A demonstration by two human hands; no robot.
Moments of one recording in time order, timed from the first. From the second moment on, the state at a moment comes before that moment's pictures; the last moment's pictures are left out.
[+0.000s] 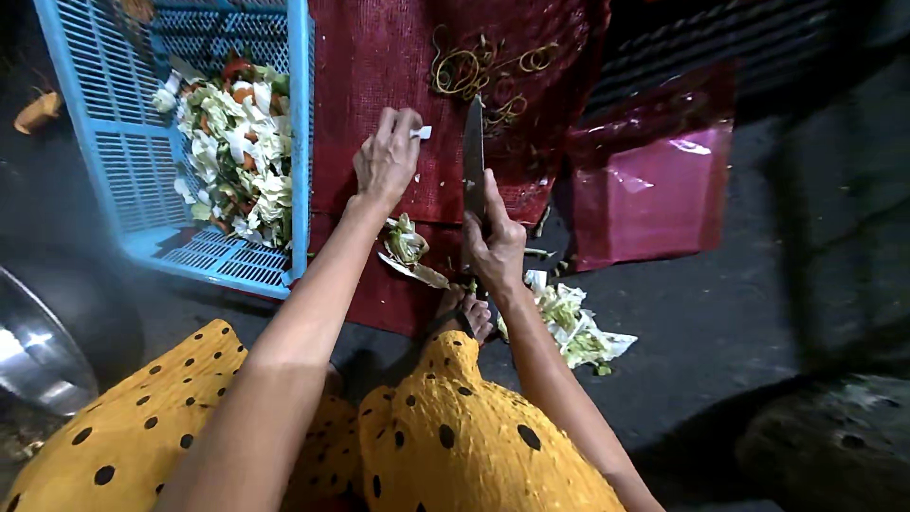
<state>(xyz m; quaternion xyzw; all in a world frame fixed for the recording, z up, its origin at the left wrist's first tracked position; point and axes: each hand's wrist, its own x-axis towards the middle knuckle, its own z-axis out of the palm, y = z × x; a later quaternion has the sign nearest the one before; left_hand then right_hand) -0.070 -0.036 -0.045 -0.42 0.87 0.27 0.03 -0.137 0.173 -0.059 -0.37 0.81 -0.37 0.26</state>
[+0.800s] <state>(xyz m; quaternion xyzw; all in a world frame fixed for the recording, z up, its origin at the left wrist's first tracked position) -0.013 -0.069 0.061 -0.47 0.75 0.45 -0.13 -0.134 0.177 -0.062 -0.38 0.81 -0.38 0.24</state>
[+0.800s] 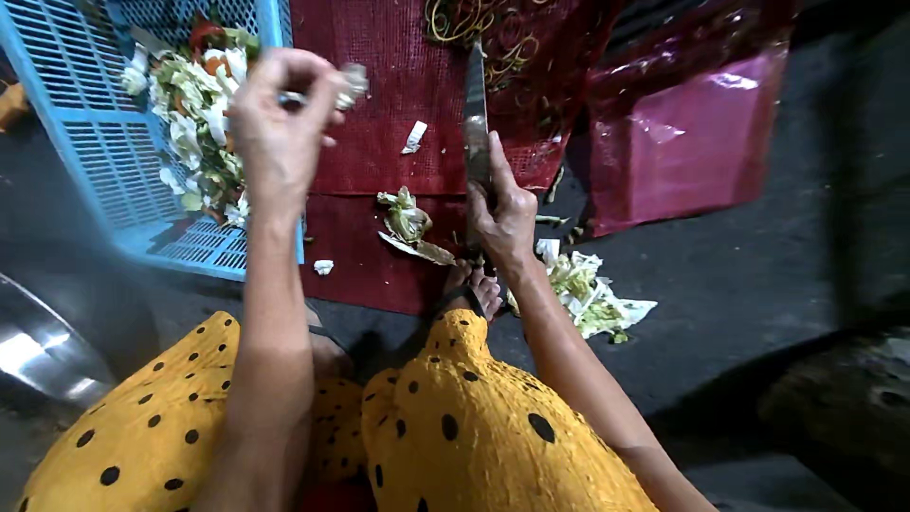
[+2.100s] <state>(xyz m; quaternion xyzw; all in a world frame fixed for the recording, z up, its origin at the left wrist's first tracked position) 0.096 0.039 -0.026 -0.67 0.33 0.66 -0.06 -0.090 0.155 -0.031 -0.49 0.78 -0.16 0.36</state>
